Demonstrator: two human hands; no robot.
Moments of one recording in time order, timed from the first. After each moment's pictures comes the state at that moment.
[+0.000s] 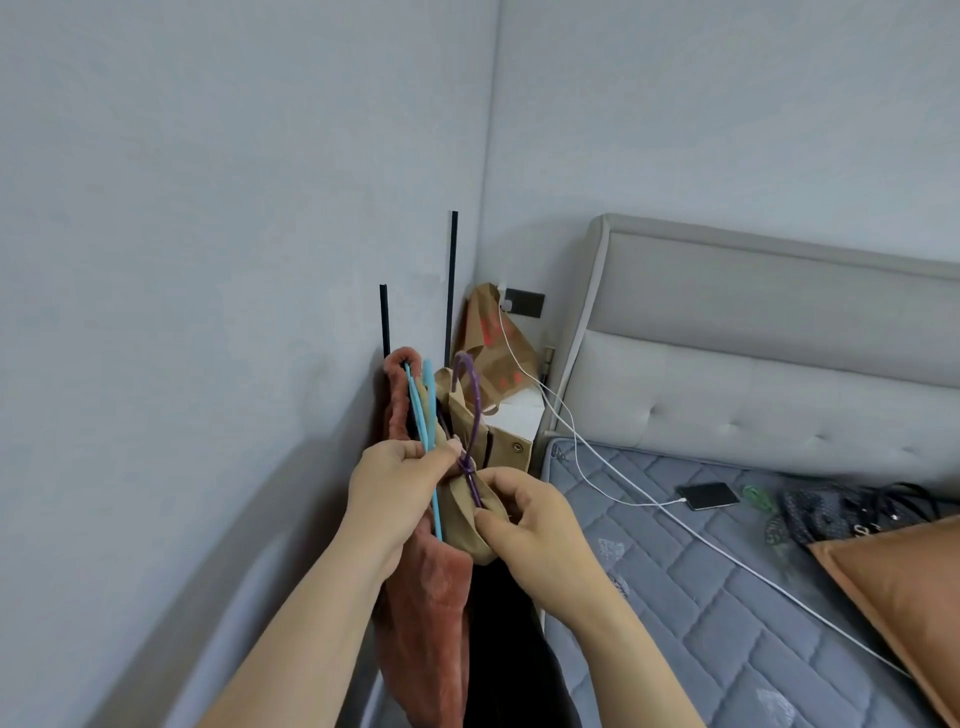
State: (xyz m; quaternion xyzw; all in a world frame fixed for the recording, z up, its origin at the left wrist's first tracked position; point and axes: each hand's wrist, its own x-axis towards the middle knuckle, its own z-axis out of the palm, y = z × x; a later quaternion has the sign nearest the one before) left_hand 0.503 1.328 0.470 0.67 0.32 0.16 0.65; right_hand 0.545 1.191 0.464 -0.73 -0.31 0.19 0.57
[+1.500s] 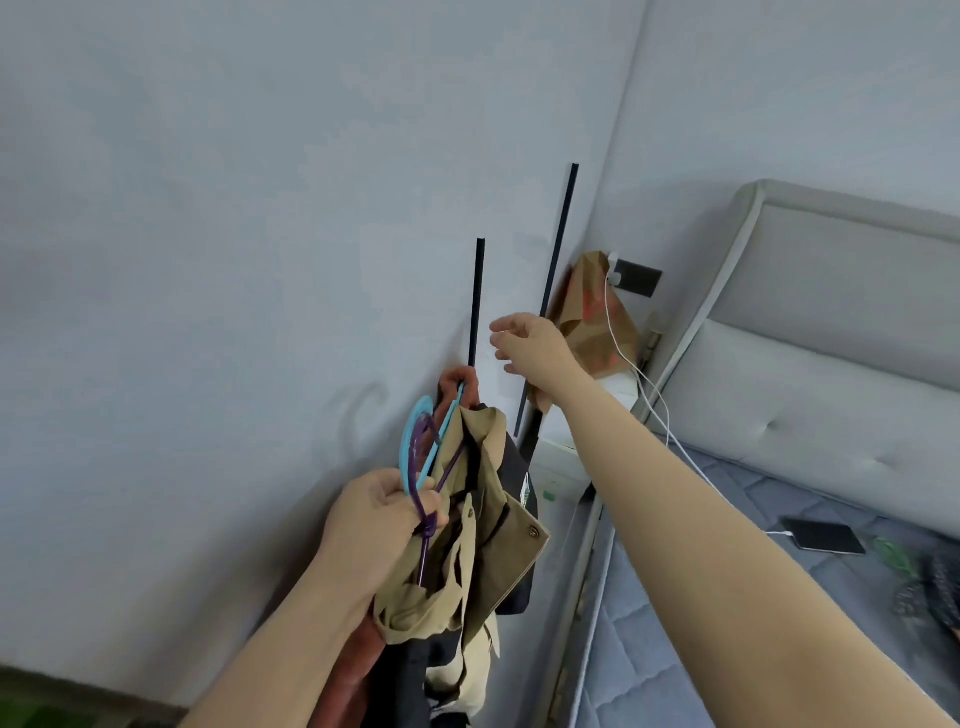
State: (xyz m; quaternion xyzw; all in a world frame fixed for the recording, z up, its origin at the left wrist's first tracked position) left_hand 0.450 1.347 0.430 0.64 0.42 0.18 0.62; right_hand 0.696 1.354 0.440 -0.78 -0.33 0.24 0.48
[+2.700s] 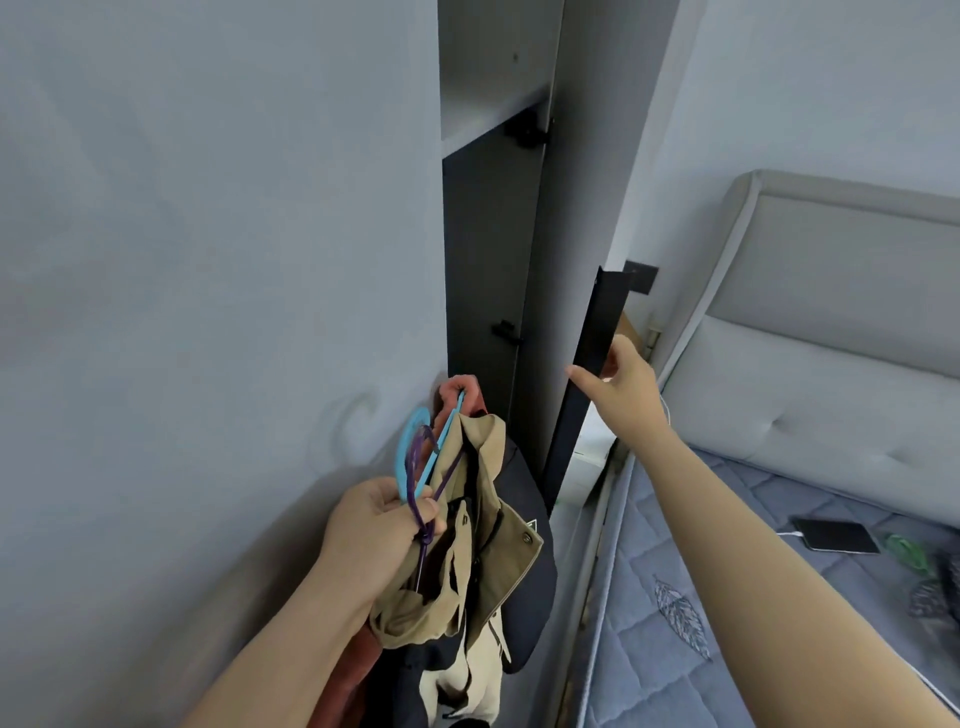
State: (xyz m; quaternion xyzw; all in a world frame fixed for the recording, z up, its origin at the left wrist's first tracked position) left_hand 0.489 1.346 0.431 0.62 0.44 0.17 0.63; right_hand 0.771 1.270 0.399 -0.82 -0.31 0.06 0.48
